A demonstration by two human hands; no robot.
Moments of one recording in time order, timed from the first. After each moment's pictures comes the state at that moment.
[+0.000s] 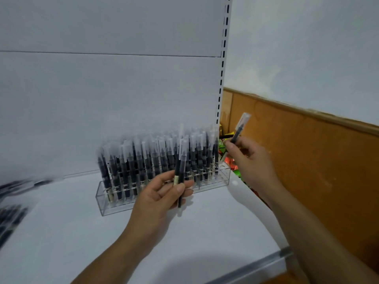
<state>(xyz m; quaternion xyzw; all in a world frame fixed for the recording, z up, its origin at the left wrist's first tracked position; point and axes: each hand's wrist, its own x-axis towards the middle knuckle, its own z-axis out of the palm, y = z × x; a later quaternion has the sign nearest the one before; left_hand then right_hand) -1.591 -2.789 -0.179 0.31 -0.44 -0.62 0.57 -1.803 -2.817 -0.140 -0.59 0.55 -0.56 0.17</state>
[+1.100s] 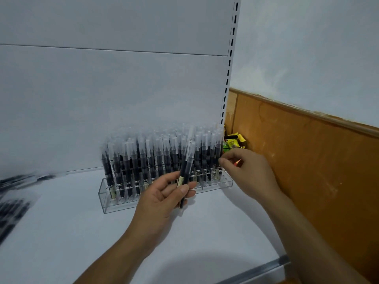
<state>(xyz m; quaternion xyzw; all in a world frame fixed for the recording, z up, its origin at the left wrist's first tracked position) -1.594 -2.788 -0.177 0.32 -0.46 -0.61 0.56 -1.796 -2.819 -0.148 -0.65 0.64 -0.41 0.07</state>
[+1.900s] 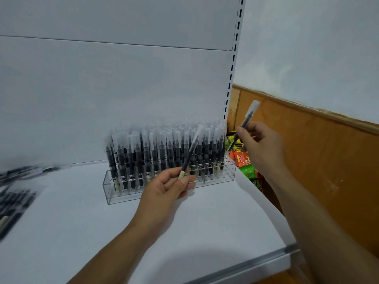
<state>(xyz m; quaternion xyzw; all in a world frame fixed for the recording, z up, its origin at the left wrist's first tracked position) -1.595 -2.787 -0.179 0.35 -0.47 -0.58 0.56 -1.810 -2.837 -0.128 -0.57 0.57 -0.58 0.10</state>
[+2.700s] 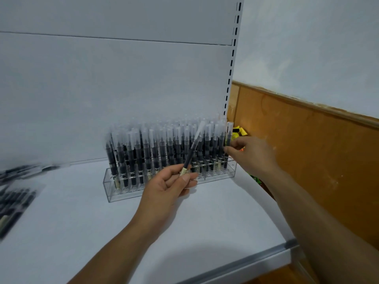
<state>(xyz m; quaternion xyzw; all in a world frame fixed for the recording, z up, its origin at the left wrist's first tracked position) -1.595 -2.789 -0.182 0.34 -0.48 -0.58 0.56 -1.810 -2.845 -0.142 -0.64 0.70 -0.32 0.01</state>
